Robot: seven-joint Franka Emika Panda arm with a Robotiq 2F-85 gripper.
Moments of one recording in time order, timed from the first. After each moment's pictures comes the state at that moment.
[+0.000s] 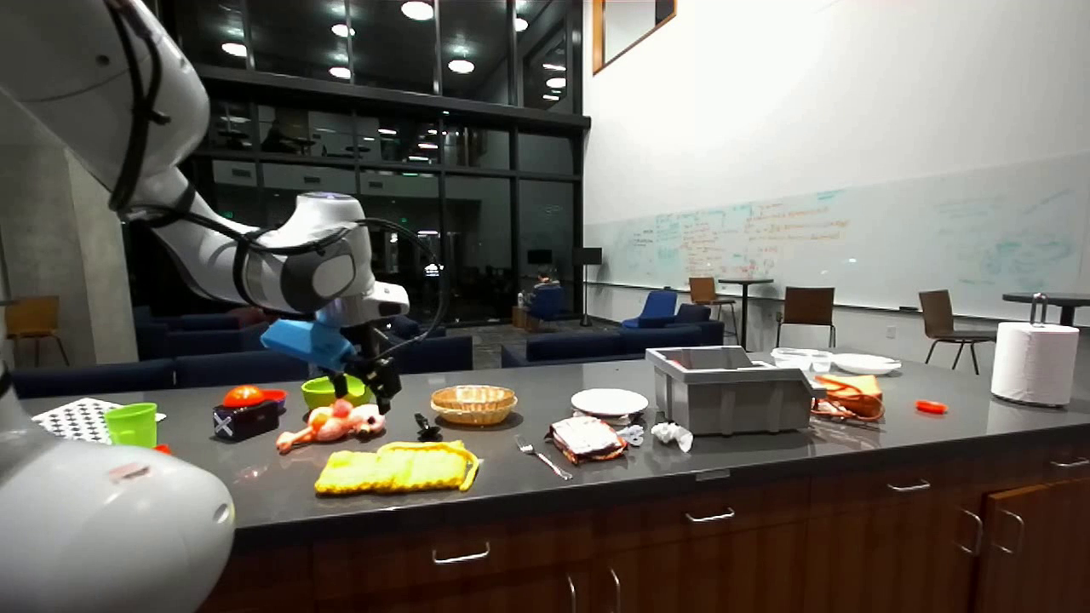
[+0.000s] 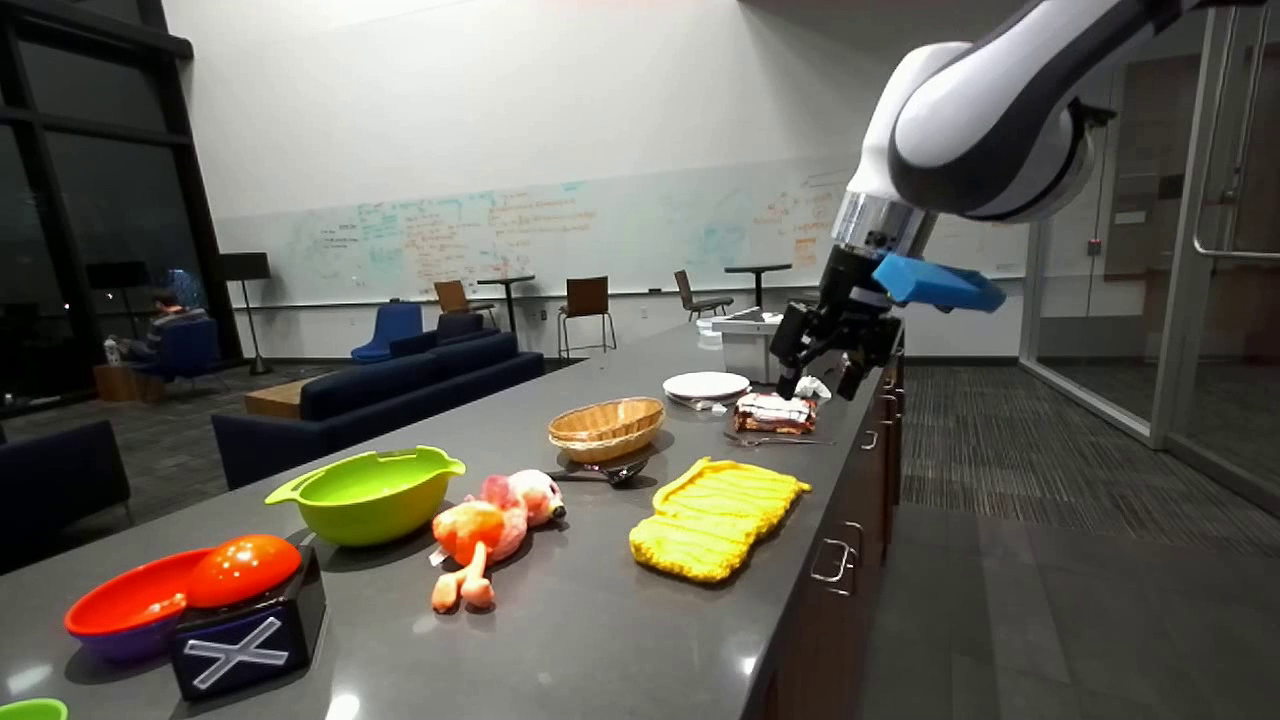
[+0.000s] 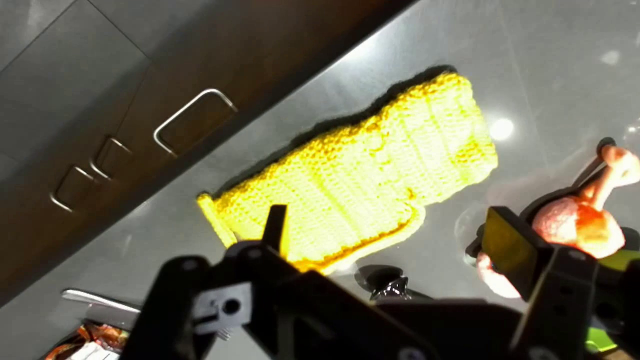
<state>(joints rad) 0.22 -0.41 0.19 -2.65 0.28 2.59 0.16</state>
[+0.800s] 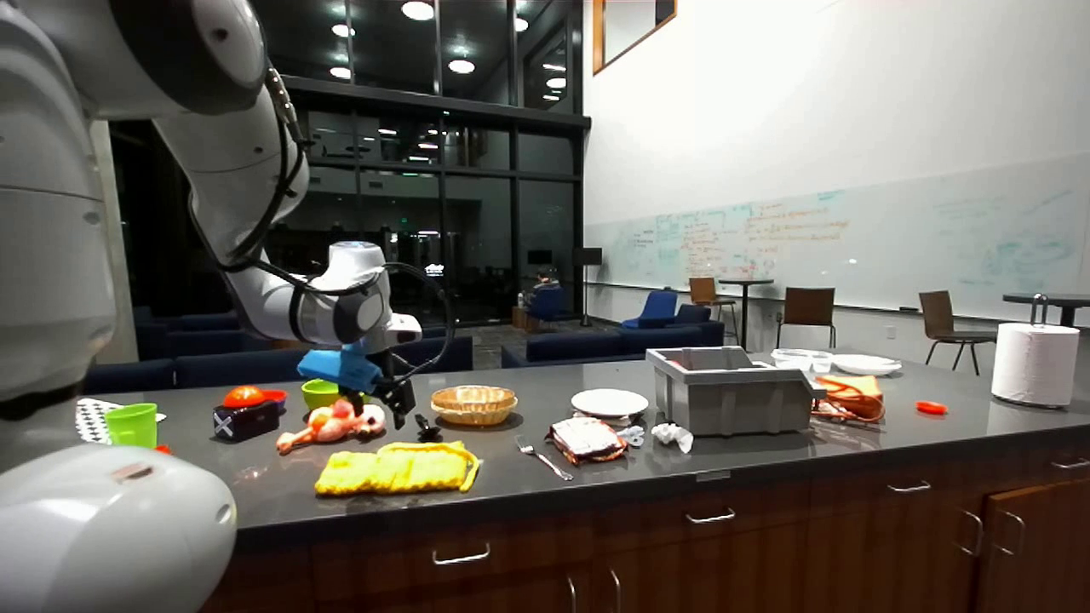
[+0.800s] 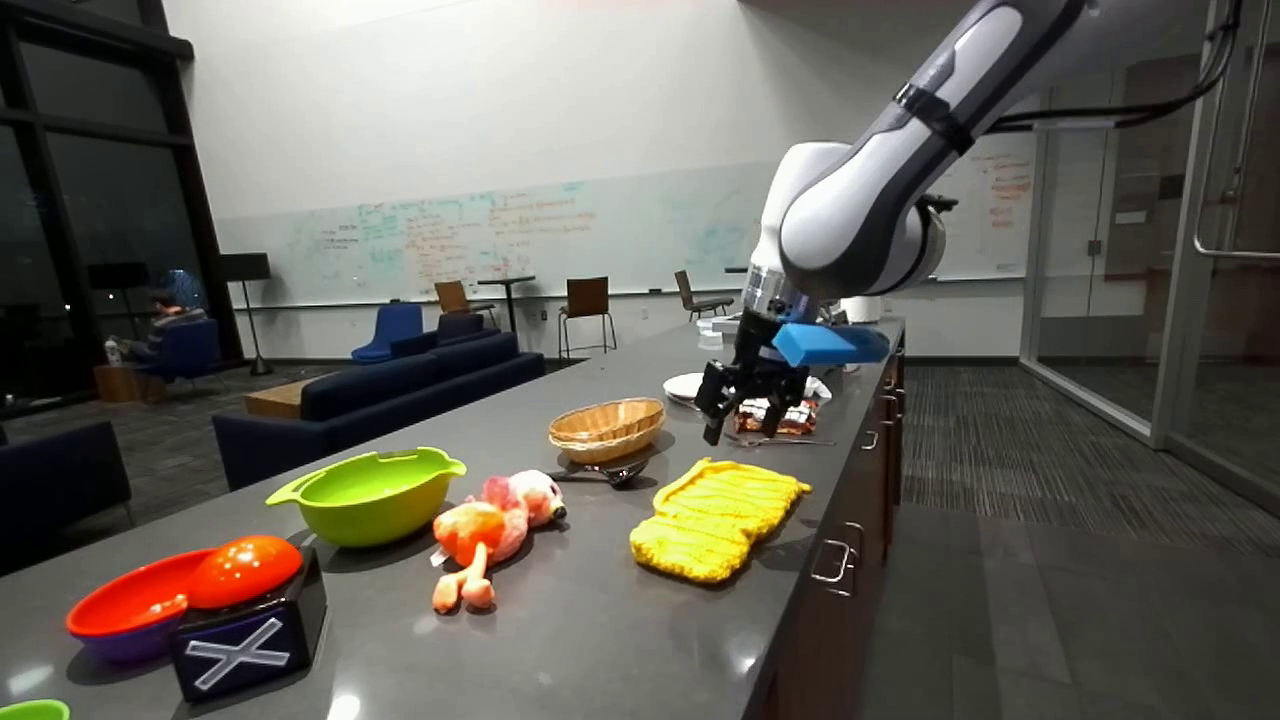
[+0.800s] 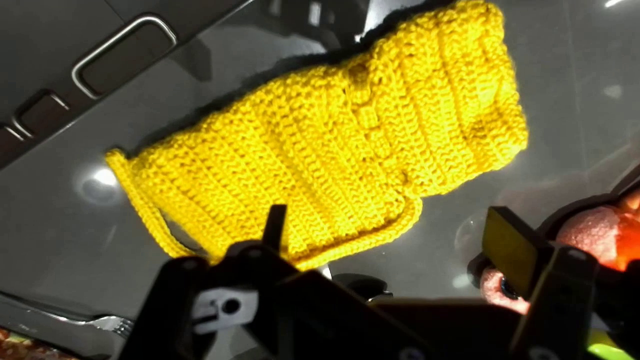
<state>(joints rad) 0.22 -0.01 0.22 -2.40 0.13 2.71 0.21</state>
